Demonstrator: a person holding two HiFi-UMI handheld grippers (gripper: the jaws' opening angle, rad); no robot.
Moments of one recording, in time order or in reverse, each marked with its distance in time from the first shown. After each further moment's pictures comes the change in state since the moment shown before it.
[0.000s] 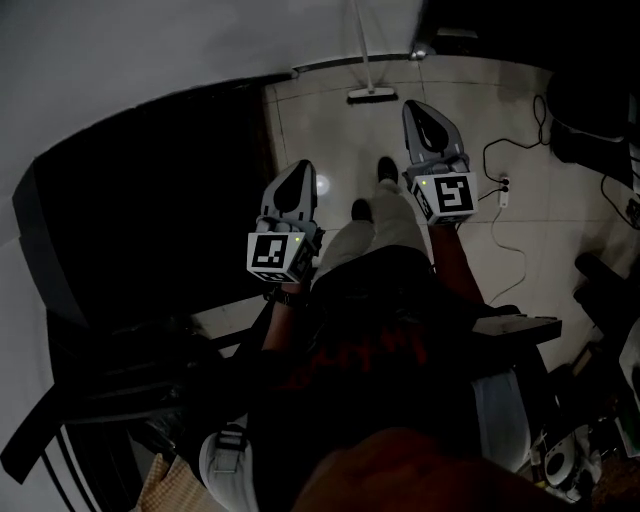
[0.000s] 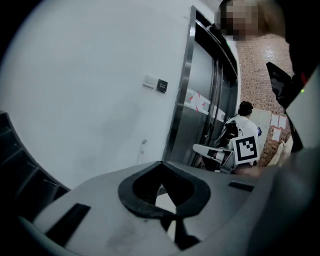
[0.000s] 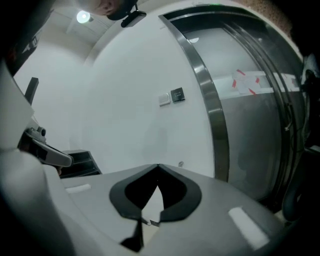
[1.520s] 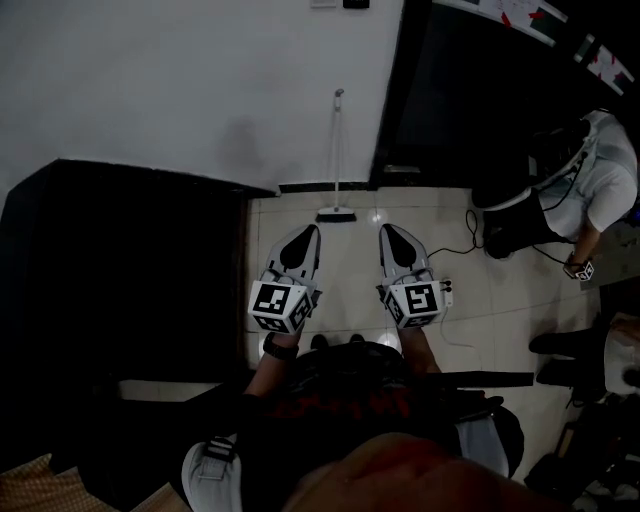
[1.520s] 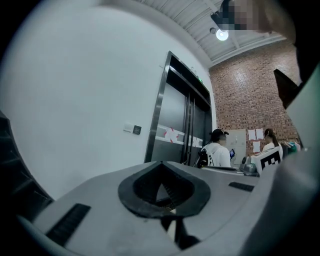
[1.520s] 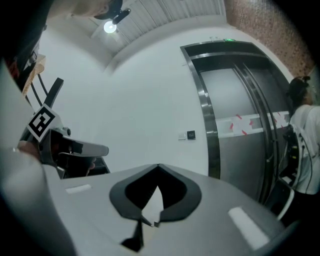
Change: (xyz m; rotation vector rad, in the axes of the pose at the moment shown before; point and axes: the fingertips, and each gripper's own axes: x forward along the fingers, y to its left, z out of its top) left arm -0.287 -0.154 0.016 0.037 -0.377 -0.127; right arm -0.327 0.207 0.064 -0.143 -0.159 -0.002
